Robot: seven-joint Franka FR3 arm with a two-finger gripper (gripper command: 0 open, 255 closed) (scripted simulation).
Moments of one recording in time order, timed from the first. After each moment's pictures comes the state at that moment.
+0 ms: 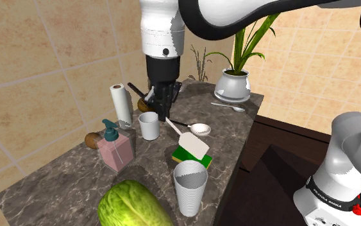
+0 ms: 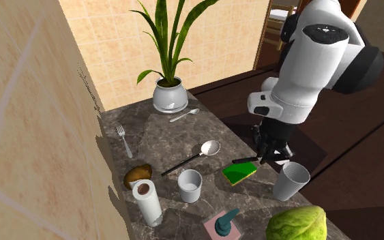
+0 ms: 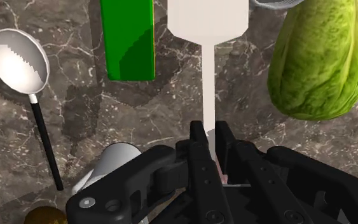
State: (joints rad) arm 0.43 -0.01 0.30 -1.75 -0.03 1.80 0.52
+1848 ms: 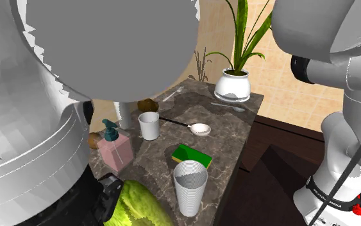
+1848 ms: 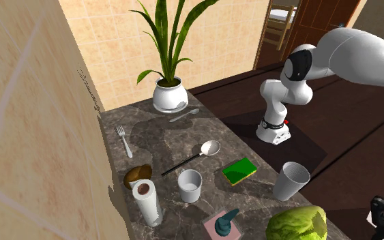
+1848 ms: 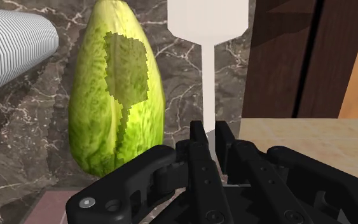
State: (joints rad) arm 0.82 0.48 0.47 -1.19 -0.27 1.65 1.05
